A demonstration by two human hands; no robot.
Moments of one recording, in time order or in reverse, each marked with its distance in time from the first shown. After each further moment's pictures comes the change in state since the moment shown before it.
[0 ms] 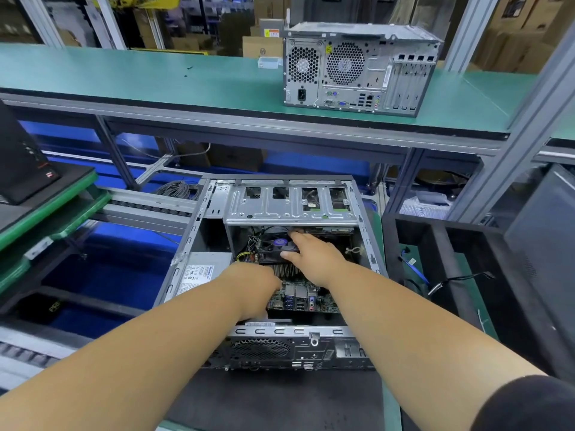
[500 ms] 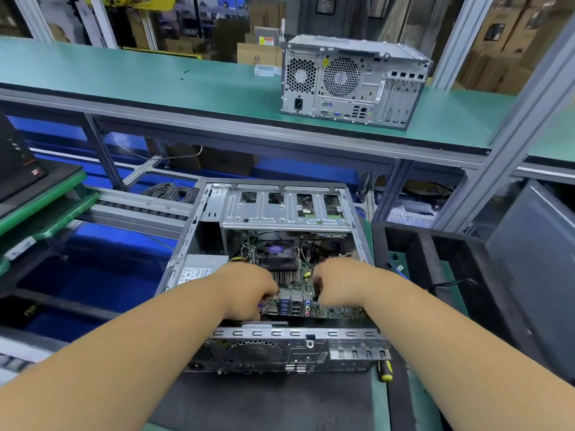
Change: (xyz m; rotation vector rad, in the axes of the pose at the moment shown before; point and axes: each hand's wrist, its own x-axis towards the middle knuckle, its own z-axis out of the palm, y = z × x) left_hand -0.006 -0.015 0.003 -0.160 0.109 0.133; right_hand -0.067 -0.006 -0.054 -0.307 -0.369 0.051
